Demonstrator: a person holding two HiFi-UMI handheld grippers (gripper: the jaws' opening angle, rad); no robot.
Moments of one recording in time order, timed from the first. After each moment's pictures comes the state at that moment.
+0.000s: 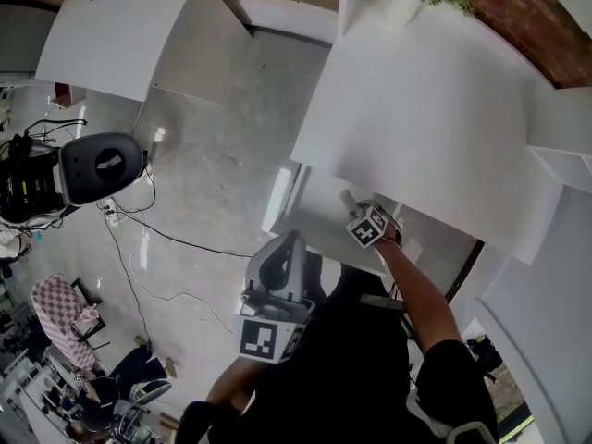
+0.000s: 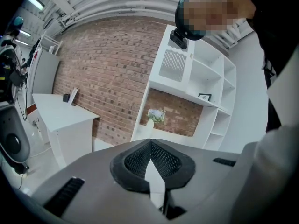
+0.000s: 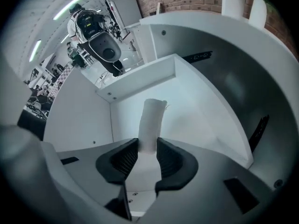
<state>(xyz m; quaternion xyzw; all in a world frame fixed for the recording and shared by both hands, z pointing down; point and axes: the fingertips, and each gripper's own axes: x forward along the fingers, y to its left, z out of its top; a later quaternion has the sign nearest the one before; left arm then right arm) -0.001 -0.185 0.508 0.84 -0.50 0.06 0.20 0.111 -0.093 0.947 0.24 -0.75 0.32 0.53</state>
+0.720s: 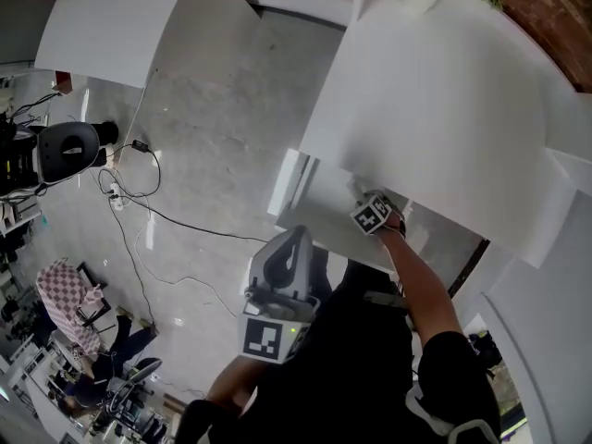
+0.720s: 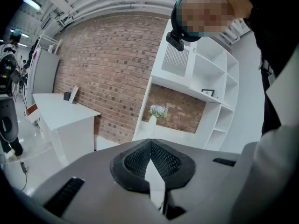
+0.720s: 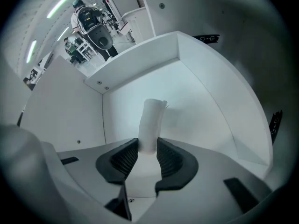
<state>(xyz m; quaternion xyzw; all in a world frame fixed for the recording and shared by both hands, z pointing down) -0.005 -0.203 0.527 0.82 -0.51 0.08 0.23 0.103 -0.089 0.995 0.22 -0.73 0.34 0.55</state>
